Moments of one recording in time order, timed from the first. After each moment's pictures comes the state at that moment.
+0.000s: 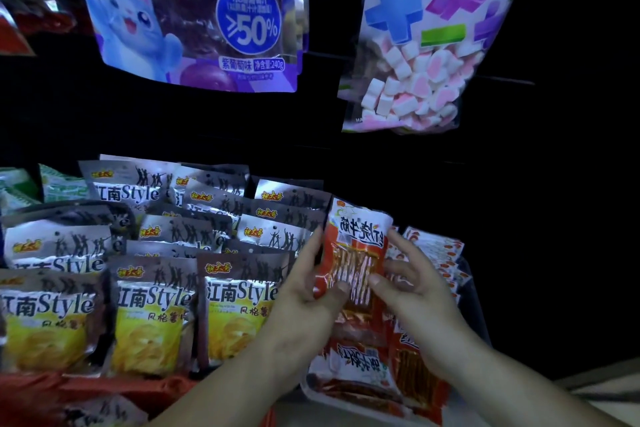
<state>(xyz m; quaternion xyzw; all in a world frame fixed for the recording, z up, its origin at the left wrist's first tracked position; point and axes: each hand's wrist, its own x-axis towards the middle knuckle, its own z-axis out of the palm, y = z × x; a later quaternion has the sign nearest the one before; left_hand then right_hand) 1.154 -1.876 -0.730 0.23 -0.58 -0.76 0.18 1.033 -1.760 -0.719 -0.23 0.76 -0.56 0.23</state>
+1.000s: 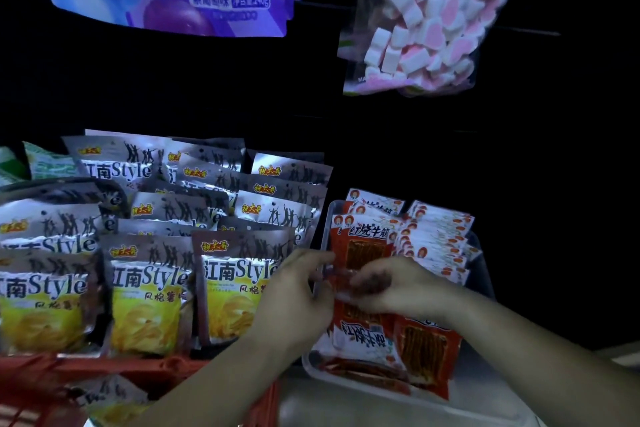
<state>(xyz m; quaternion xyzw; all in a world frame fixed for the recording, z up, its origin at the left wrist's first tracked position) 1.151 -1.896 -0.799 0.26 -0.83 -0.44 0.20 0.986 -1.773 -0.757 -0.36 0.80 -0.23 0.42</state>
